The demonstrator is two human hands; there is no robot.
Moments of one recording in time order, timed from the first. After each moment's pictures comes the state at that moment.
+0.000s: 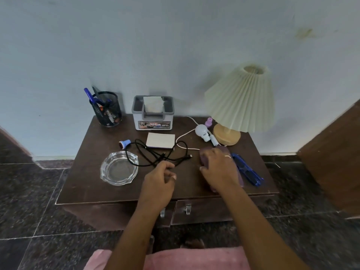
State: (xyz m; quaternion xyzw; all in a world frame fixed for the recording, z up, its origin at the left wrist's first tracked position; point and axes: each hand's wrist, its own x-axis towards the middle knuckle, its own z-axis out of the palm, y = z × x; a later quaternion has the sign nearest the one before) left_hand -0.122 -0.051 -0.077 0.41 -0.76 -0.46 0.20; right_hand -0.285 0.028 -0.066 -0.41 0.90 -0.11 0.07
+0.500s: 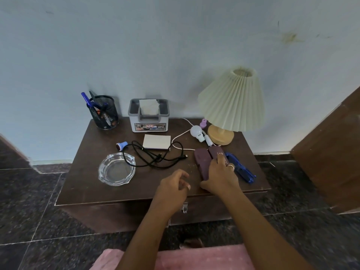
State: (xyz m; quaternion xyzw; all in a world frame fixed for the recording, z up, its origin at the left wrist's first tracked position) left_hand -0.140 -0.026 -0.088 0.35 -0.80 -0.48 0.12; right_hand -0.284 0.045 -0.070 -0.32 0.93 0.00 0.17
